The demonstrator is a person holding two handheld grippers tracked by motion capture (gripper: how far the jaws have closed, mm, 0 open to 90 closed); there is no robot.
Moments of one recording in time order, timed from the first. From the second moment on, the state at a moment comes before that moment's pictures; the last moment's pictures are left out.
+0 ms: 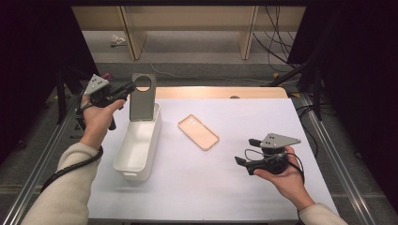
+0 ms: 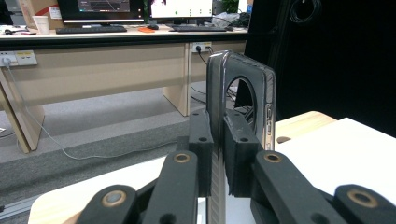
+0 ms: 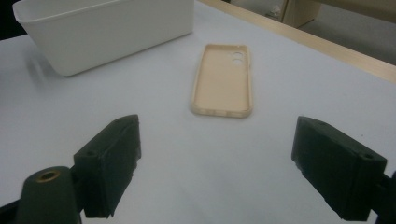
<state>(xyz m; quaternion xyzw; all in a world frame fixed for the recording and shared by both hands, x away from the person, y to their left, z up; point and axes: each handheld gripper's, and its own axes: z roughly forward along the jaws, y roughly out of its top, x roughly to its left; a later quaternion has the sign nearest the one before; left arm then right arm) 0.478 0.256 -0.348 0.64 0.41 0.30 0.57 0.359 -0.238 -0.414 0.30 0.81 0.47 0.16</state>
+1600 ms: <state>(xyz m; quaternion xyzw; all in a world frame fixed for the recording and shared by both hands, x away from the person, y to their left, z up) 0.510 0.253 -0.380 0.66 0.44 0.28 0.55 0.359 -0.238 -0.414 0.30 0.82 0.47 0.16</state>
